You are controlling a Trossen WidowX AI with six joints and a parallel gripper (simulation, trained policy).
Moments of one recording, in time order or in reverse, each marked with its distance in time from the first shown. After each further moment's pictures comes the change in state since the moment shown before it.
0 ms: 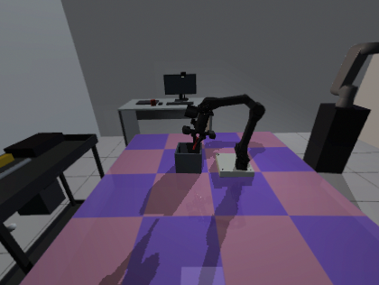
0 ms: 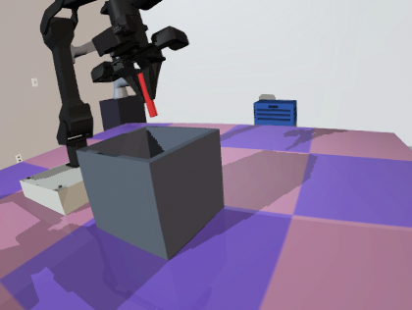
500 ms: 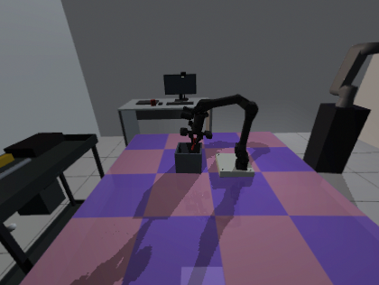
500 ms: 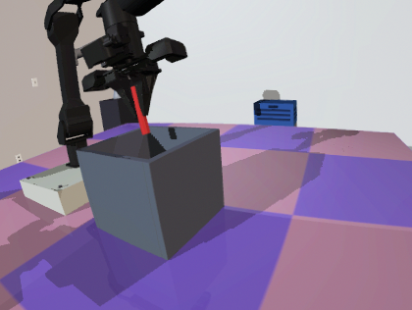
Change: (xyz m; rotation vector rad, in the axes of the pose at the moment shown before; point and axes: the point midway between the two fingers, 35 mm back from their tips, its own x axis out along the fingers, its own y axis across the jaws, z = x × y) arm 0.025 0.001 0.035 0.020 0.007 -0.067
